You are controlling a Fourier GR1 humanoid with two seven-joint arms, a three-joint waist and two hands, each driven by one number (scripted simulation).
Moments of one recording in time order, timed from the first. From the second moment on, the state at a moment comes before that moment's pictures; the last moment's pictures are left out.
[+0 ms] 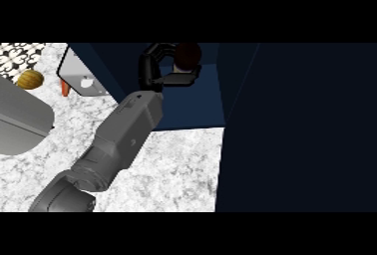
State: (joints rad) left arm -1.15 0.00 0.06 -0.15 0.49 0.39 -0.75; right arm -0.07 -0.02 0.10 -2.45 -0.11 0.16 0.60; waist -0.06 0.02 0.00
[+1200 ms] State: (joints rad) left arm -1.11 0.00 0.05 -0.10 0.43 0.49 -0.81; right arm -0.10 -0.01 0.10 -2.44 -0.12 0.17 0.61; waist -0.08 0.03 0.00
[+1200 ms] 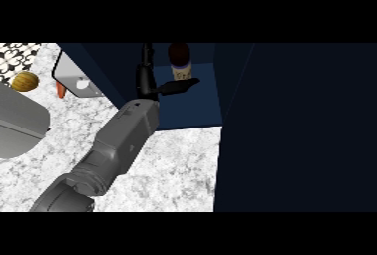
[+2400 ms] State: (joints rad) left arm -1.09 0.00 0.04 -0.11 0.43 0.31 -0.86; right arm -0.11 -0.01 0.14 -2.44 -0.12 0.14 0.63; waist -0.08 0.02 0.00
